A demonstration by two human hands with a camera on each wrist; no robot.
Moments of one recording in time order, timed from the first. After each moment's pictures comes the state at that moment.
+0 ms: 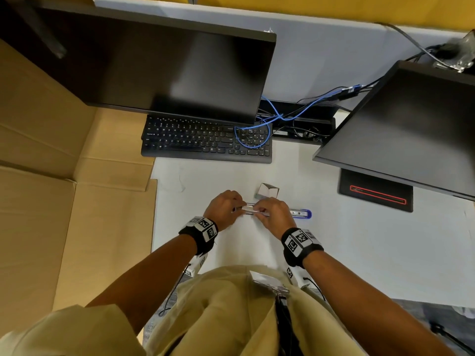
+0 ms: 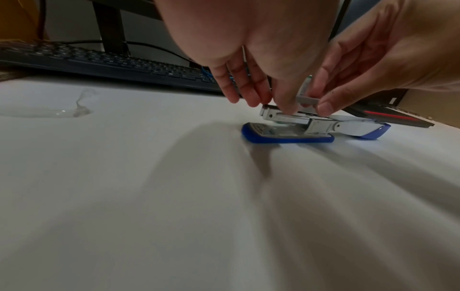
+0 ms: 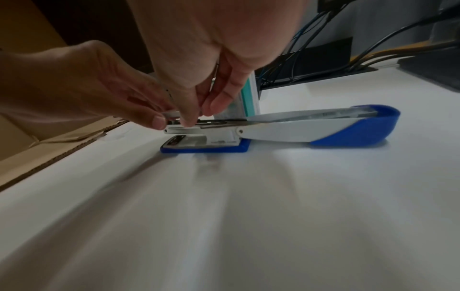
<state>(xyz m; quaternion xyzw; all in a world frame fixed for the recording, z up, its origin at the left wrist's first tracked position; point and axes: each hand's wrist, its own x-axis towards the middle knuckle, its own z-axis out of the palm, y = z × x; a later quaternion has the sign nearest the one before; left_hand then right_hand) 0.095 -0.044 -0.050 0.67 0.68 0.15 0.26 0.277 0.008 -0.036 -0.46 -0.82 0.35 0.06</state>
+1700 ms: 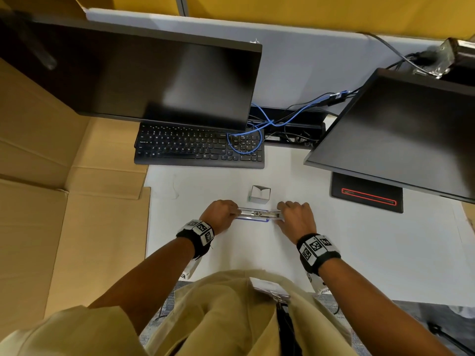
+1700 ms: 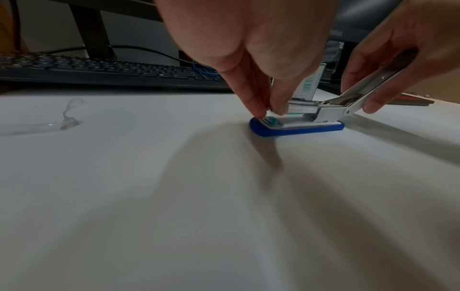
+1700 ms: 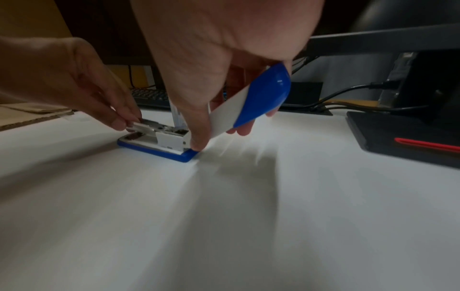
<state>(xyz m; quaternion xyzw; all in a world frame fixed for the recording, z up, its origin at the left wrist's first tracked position) 0.096 -0.036 -0.063 0.70 0.65 0.12 0.26 0.324 0.028 -0.027 -0.49 -0.85 0.10 -0.16</state>
